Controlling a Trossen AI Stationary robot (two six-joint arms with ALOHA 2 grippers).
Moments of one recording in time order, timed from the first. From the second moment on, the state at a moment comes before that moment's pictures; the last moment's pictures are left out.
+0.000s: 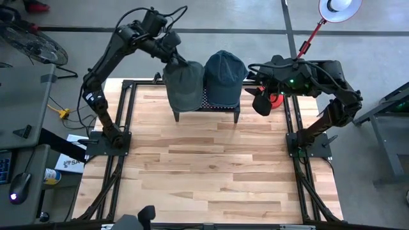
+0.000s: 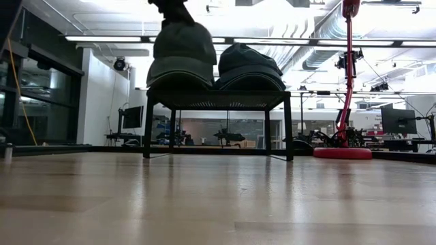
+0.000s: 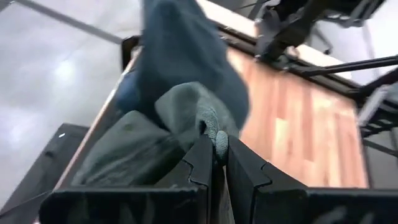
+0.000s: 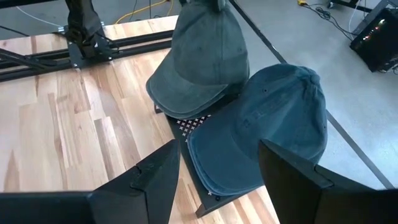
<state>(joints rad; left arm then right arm) 0.78 1.72 2.19 -1.24 0.55 0.17 -0.03 1.55 2.31 -1.45 0.39 0.19</state>
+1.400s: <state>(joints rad) 0.78 1.75 2.07 -1.08 0.24 0.28 -0.03 1.55 2.31 -1.46 0.59 0.27</state>
